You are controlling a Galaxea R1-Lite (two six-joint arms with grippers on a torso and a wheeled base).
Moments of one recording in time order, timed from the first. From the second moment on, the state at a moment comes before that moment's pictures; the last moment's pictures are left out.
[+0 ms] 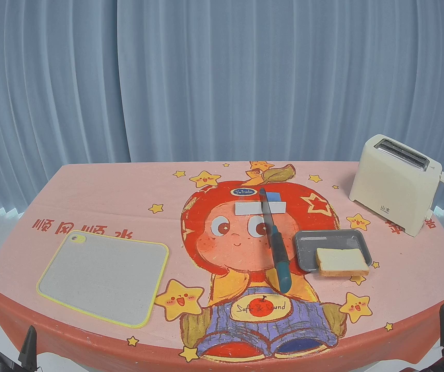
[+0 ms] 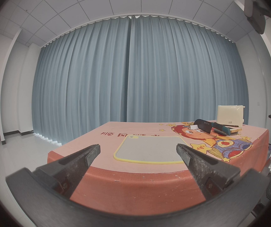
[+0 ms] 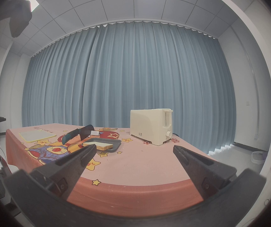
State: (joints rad) left arm 0.00 0.02 -0.02 0.00 0.02 -0.02; right arm 0.00 0.02 -0.02 0.00 0.00 0.00
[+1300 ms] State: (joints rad) left arm 0.00 0.02 -0.02 0.00 0.02 -0.02; right arm 0.01 0.02 -0.07 -0.10 0.06 0.02
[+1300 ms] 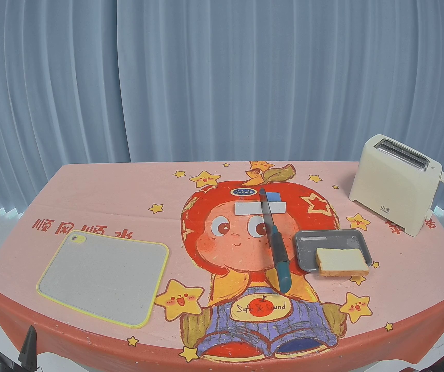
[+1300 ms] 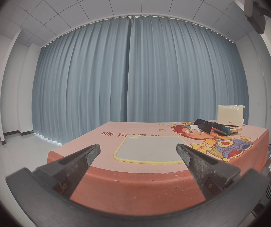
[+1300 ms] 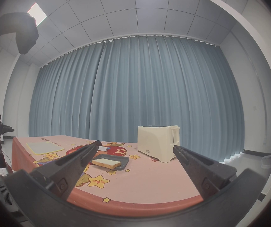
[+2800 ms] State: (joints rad) left arm 0.00 0.02 -0.02 0.00 0.02 -0.02; right arm 0.16 0.11 -0.12 0.00 0.18 0.68
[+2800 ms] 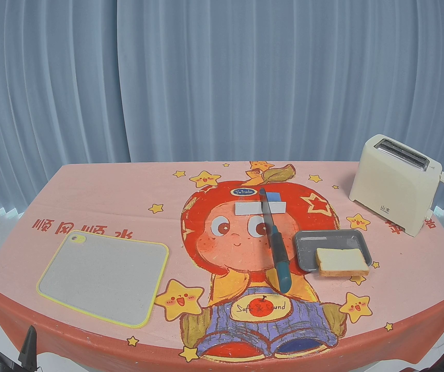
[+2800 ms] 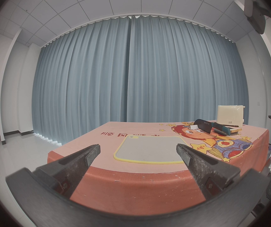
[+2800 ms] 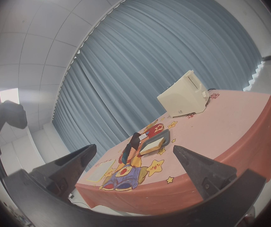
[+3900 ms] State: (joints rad) left arm 0.00 0.02 -0.02 0.00 0.02 -0.02; right arm 0.28 0.42 -0.20 -0.02 0.32 1.14
